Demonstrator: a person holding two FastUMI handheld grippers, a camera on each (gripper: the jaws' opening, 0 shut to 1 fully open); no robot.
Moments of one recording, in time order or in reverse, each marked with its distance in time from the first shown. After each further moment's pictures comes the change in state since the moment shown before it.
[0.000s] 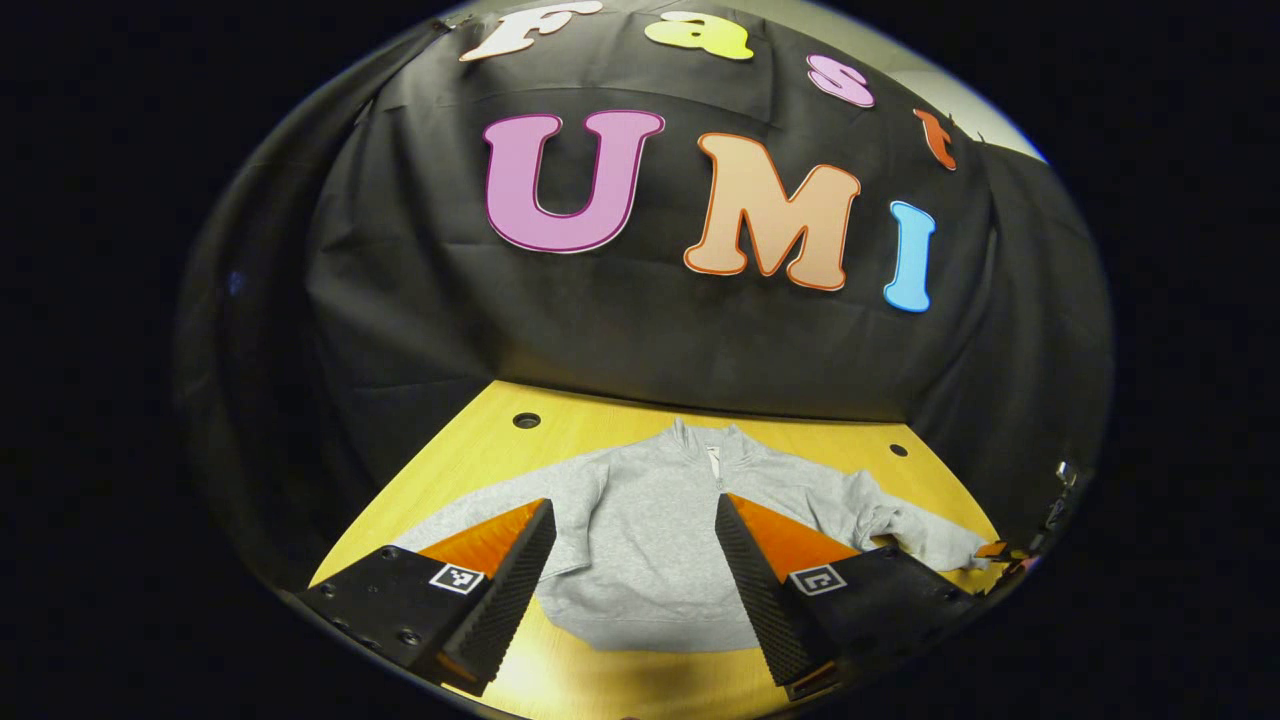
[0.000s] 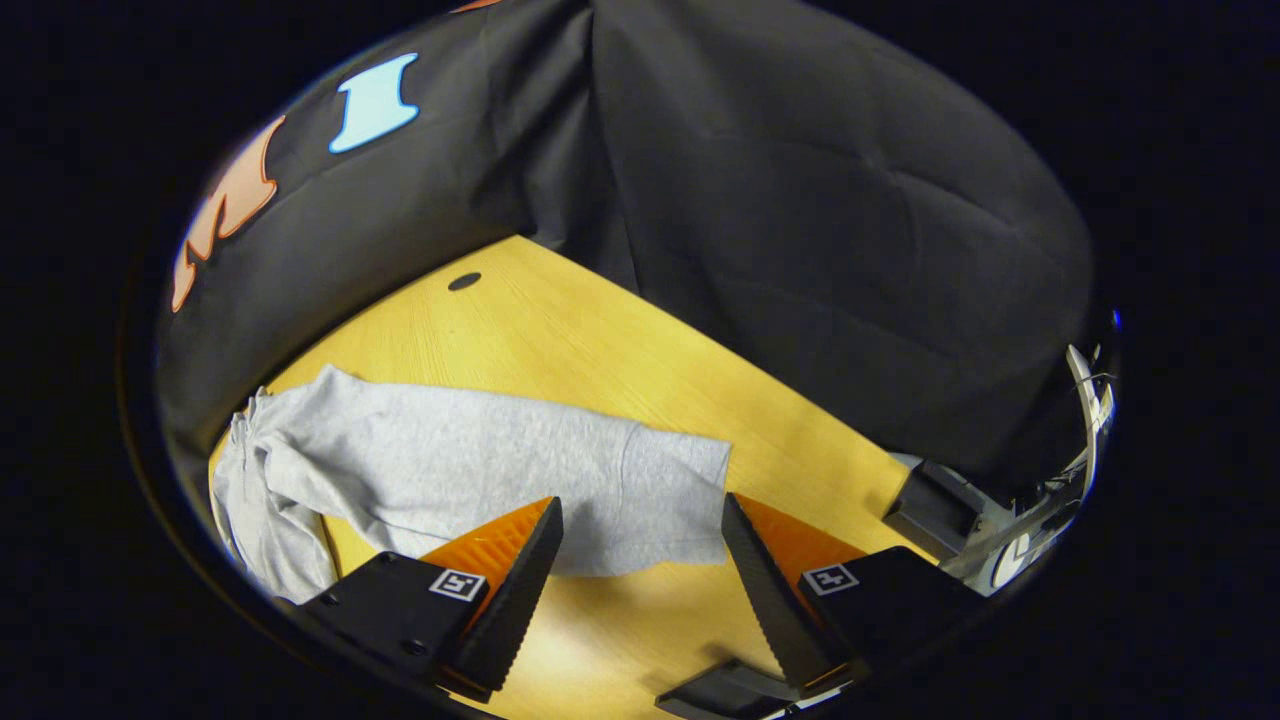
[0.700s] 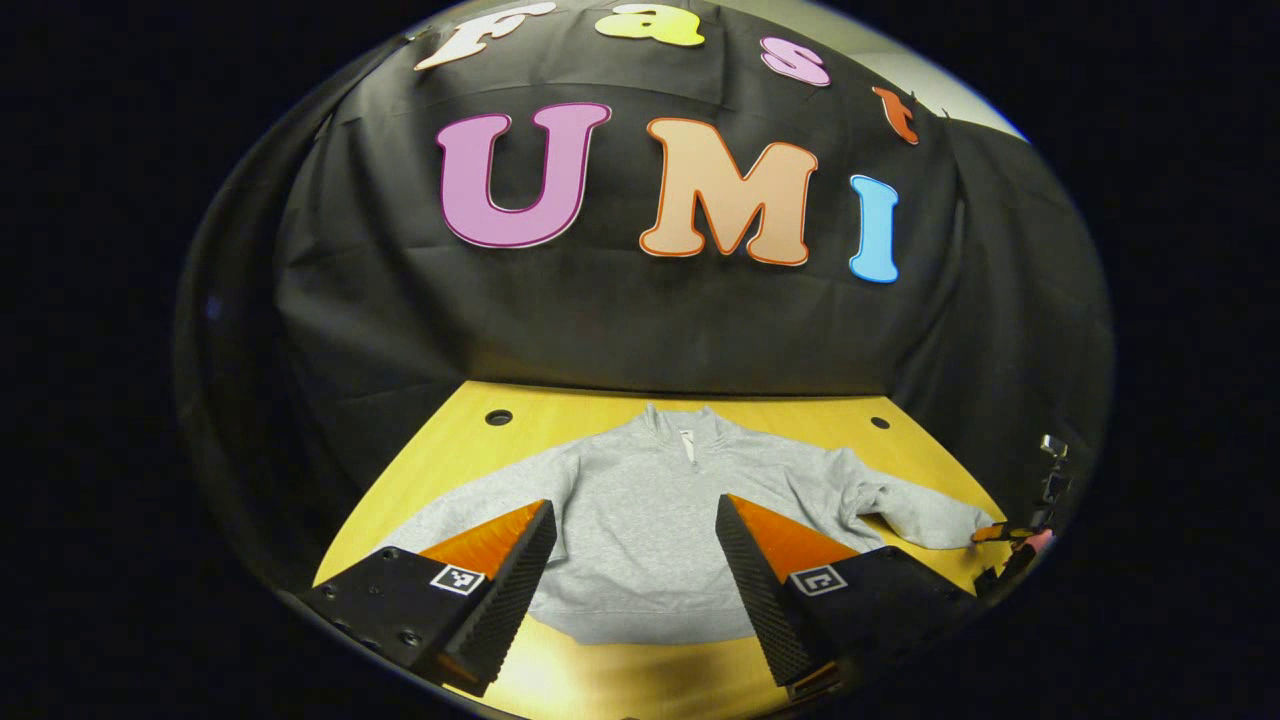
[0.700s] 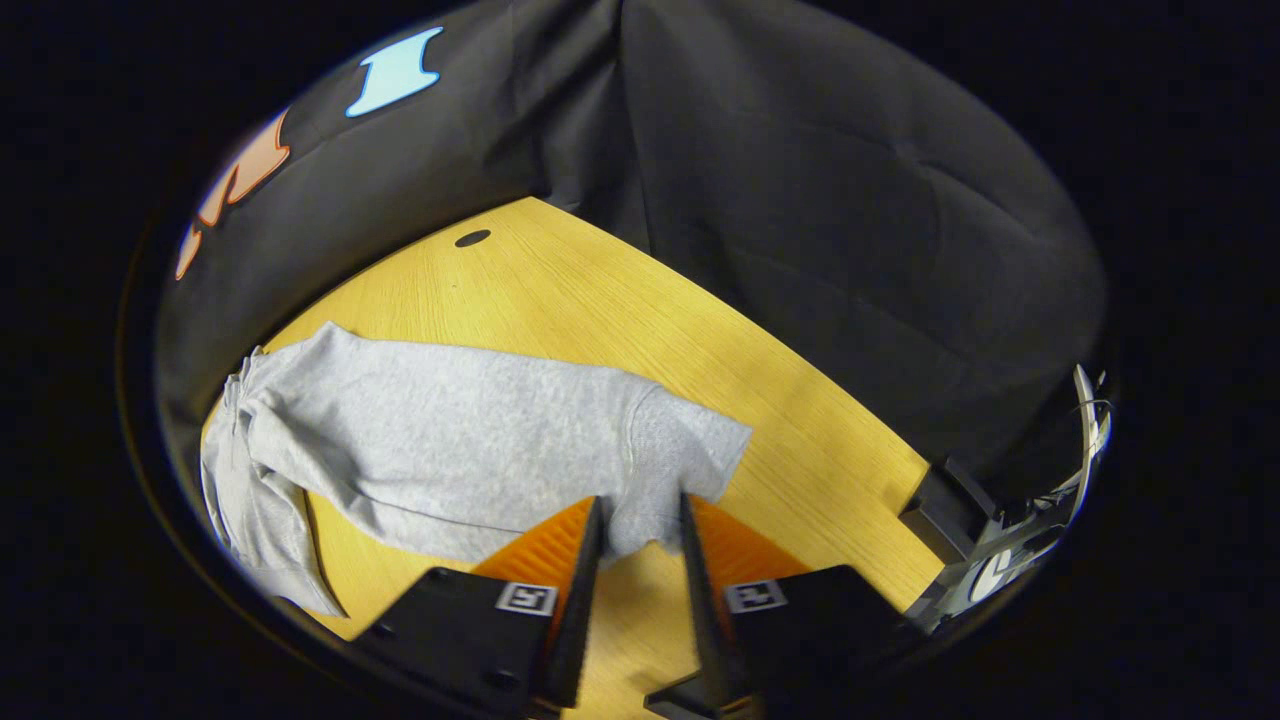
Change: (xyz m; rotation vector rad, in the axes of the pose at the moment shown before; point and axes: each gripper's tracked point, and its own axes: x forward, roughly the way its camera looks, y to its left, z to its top) left arm 0.002 -0.035 -0.015 0.068 0.029 -0.081; right arm 0.006 0.012 -0.010 -0.061 0.066 0.025
